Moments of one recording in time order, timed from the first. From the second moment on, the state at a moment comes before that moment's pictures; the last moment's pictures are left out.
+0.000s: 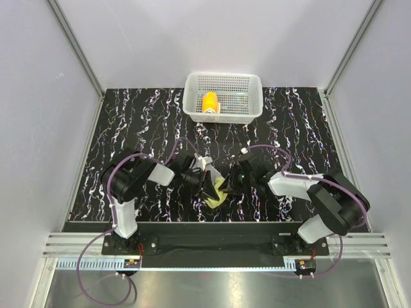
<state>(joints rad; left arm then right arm) -0.62 1.90 0.70 0.34 0.98 -0.79 0.69 1.49 0.59 0.08 -0.26 0.99</state>
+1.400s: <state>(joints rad) -1.19 1.44 0.71 -0.21 -0.37 -0.32 0.69 1.70 0.71 0.20 -0.34 1.01</state>
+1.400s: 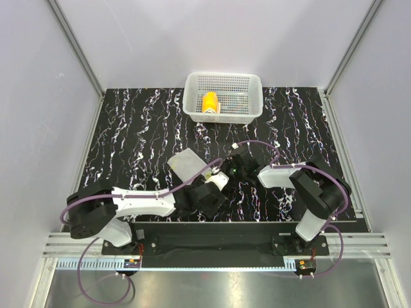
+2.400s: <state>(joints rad) -1.15 1.59 0.84 -0.26 -0.33 -0.29 0.69 1.48 0.72 -0.19 -0.14 0.94</state>
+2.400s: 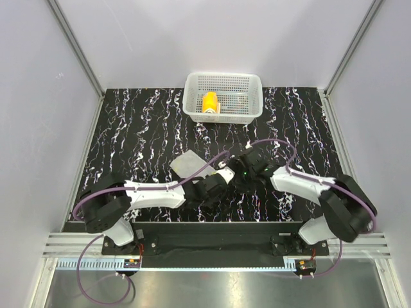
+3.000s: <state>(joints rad) -0.90 1.56 0.76 -0.06 0.24 -0.42 0.60 1.08 0.69 -0.52 0.00 0.92</state>
